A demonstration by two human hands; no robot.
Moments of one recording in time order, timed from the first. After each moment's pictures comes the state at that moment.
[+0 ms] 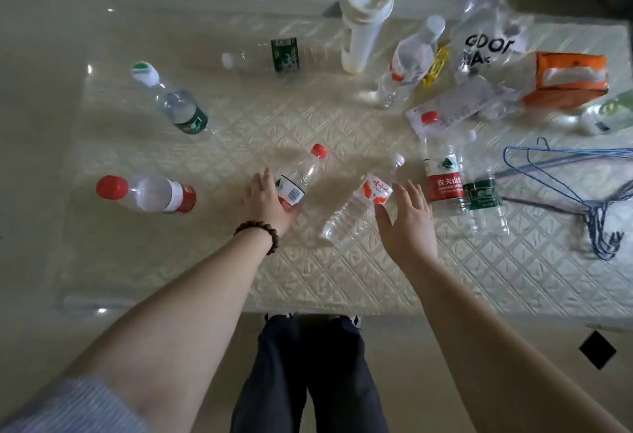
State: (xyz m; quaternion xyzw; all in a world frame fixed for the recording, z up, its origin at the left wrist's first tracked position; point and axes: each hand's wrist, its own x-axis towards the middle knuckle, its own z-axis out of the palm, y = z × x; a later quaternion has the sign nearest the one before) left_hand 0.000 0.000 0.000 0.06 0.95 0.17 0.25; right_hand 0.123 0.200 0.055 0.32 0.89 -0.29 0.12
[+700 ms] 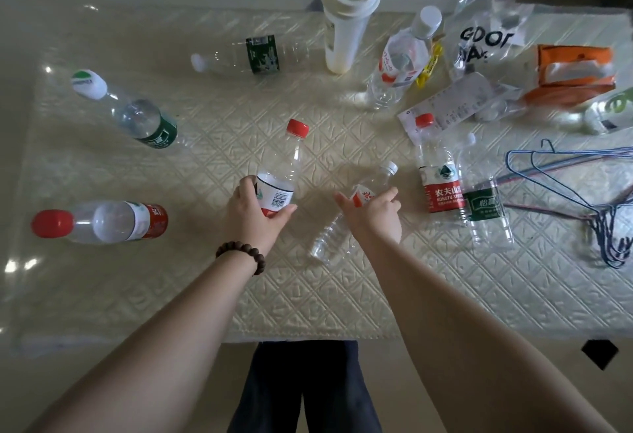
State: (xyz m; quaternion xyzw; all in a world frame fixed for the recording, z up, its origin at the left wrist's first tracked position) left_hand -0.011 0.018 -0.002 0.03 0.93 0.32 0.15; right_hand 0.052 0.194 -0.008 0.54 0.75 -0.33 0.20
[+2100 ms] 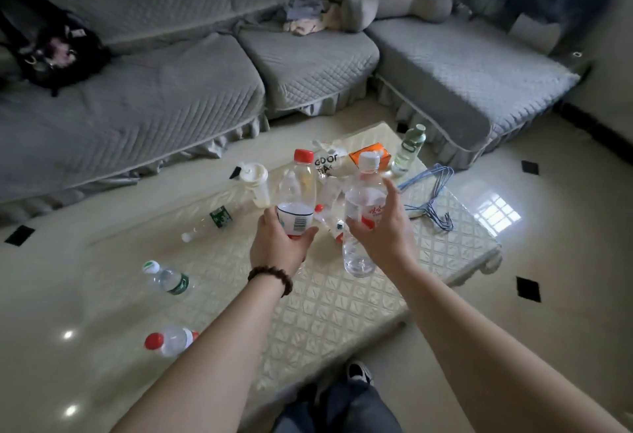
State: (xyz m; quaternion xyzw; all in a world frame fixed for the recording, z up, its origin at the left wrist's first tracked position) left_hand 0.052 0.073 0.329 0.26 0.88 0.37 0.14; right_hand 0.190 0.188 0.347 0.49 0.77 -0.36 -0.21
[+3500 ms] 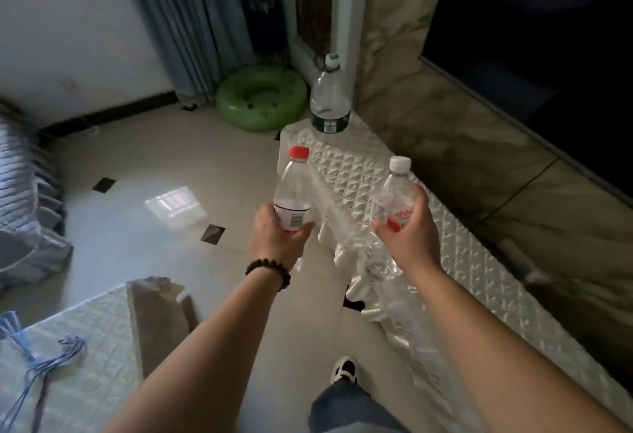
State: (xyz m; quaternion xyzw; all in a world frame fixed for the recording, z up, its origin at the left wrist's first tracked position) left_hand 0.715 0.170 0.336 0.79 0.45 0.16 0.40; right_hand 0.835 -0.004 0.350 0.88 0.14 -0.08 -0.45
